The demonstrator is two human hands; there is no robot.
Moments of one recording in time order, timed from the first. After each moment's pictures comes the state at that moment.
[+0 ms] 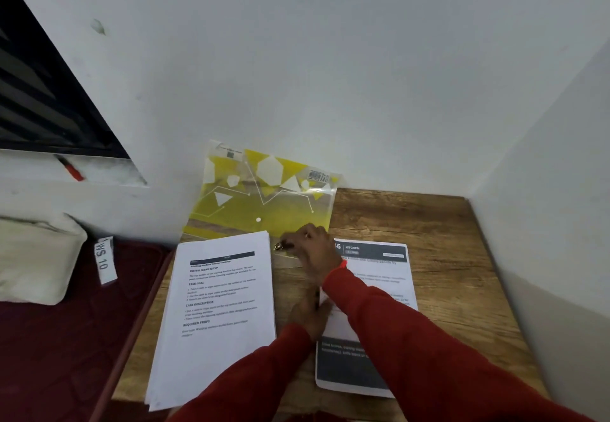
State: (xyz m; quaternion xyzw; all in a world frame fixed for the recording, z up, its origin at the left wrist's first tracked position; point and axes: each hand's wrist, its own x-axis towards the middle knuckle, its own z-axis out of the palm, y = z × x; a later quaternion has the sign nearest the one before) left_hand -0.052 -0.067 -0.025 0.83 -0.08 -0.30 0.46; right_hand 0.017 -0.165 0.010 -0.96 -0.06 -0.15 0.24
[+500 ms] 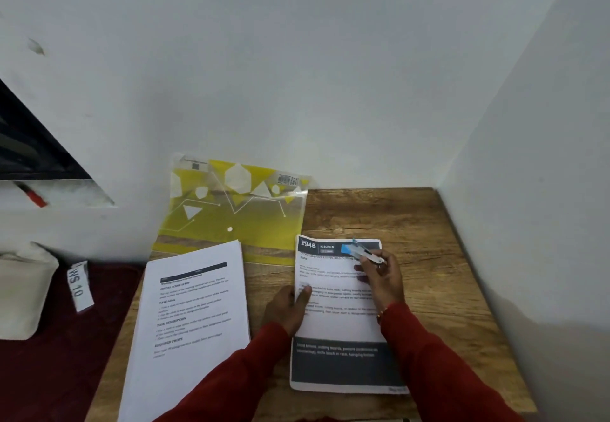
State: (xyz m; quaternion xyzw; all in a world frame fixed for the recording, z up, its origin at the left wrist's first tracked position) left_hand -0.044 -0.079 -0.005 0.83 -0.02 -0.29 0.47; right_hand -0.094 -0.278 0.002 -0.57 0.35 -0.19 0.72
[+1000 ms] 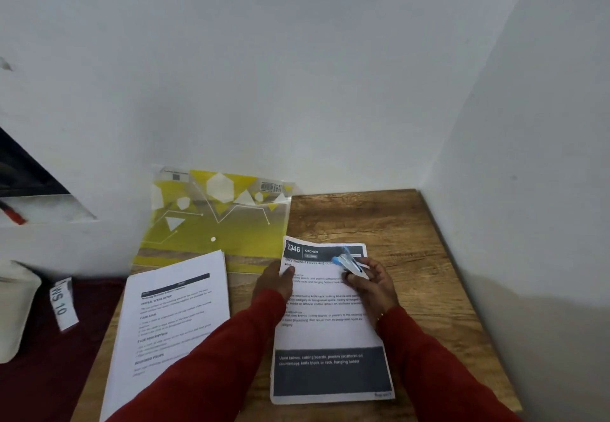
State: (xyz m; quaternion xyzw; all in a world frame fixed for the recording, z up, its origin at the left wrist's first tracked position) left_hand 0.011 -0.123 -0.011 0.87 0.03 -0.23 0.43; right_hand -0.105 -0.305 -0.012 -0.44 0.31 -0.12 0.83
